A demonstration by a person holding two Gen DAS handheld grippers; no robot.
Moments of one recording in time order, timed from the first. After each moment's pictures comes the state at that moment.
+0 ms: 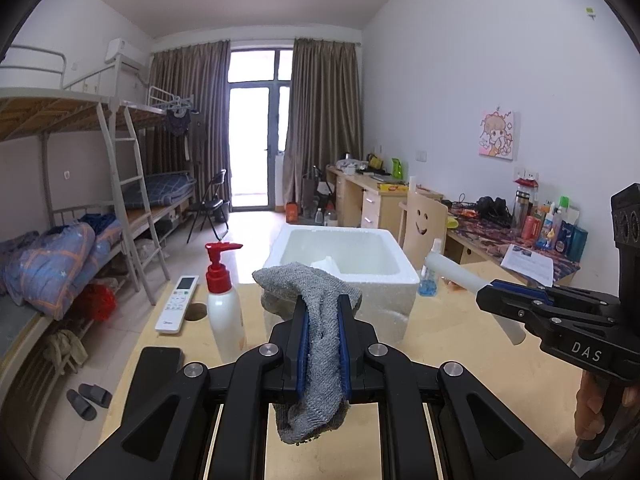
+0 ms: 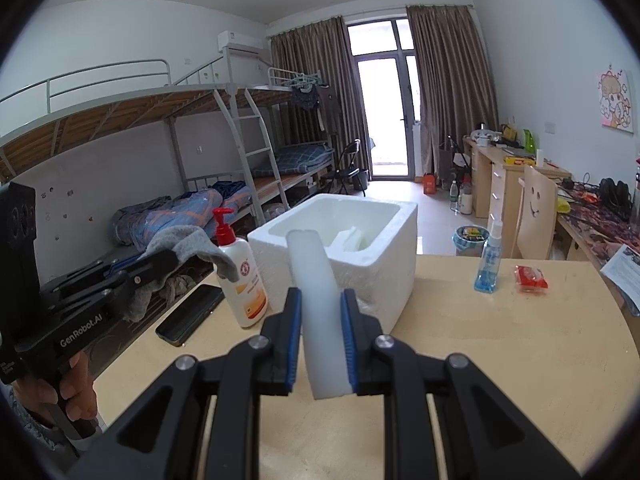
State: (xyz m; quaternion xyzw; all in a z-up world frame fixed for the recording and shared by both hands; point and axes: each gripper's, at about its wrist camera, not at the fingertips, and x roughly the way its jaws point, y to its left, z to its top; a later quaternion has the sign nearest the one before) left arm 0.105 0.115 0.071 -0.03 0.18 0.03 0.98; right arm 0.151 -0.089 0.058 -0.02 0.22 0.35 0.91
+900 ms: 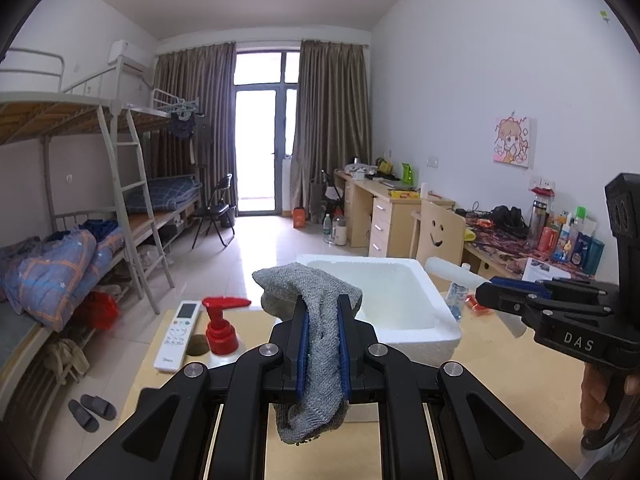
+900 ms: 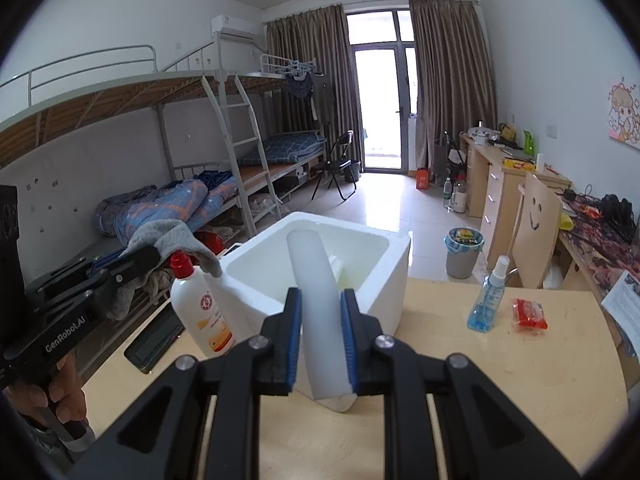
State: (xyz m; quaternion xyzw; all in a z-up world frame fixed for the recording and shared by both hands) left arm 0.166 0.140 0.087 -0.02 0.18 0.05 0.98; right arm 0.209 -0.053 0.077 -0.05 0.24 0.34 0.91
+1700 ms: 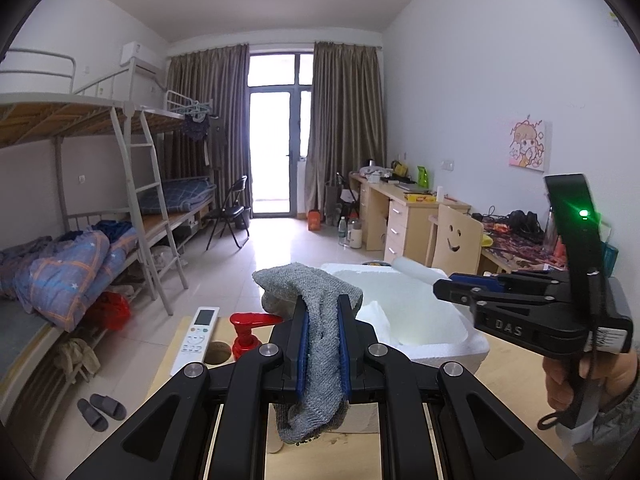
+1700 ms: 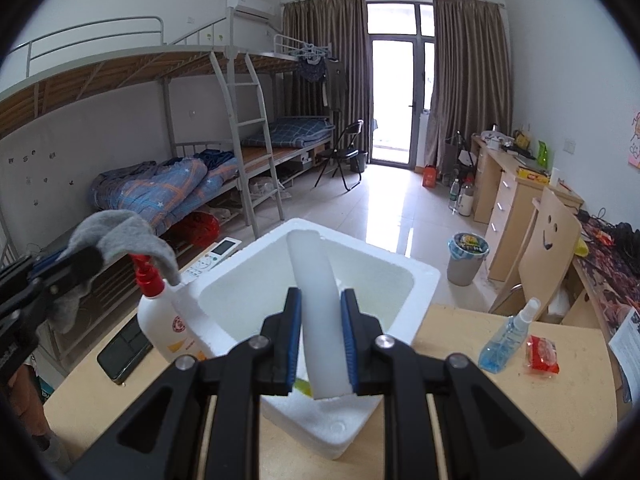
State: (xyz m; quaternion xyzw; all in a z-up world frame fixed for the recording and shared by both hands) left arm 0.174 0.152 0.090 -0.03 0.17 0.07 0.98; right arm 0.261 -0.007 0.070 -0.09 0.25 0.34 0.90
